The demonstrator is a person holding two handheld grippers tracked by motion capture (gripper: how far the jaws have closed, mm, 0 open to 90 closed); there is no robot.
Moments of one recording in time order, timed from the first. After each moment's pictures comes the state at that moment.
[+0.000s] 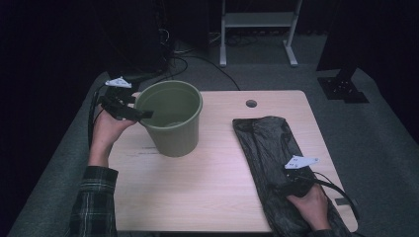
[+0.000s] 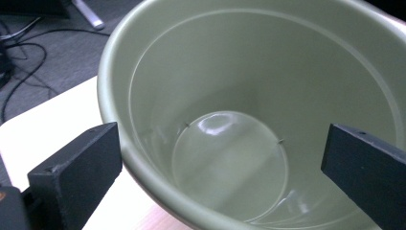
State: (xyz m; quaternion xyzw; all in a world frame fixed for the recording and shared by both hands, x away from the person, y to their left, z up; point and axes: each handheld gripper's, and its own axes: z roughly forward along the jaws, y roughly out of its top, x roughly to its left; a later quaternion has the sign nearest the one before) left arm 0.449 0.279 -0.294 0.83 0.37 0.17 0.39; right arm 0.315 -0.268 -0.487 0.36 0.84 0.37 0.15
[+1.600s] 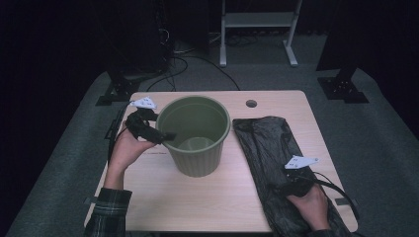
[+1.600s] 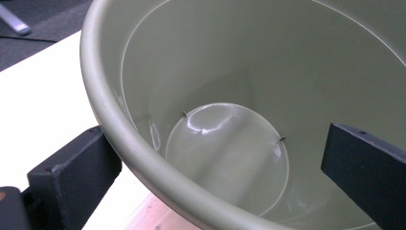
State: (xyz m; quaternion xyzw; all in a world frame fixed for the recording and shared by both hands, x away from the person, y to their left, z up) left arm 0.404 0.213 -0.320 0.86 0.29 0.10 0.41; right arm 0.315 -0.268 -0.487 0.36 0.84 0.37 0.15
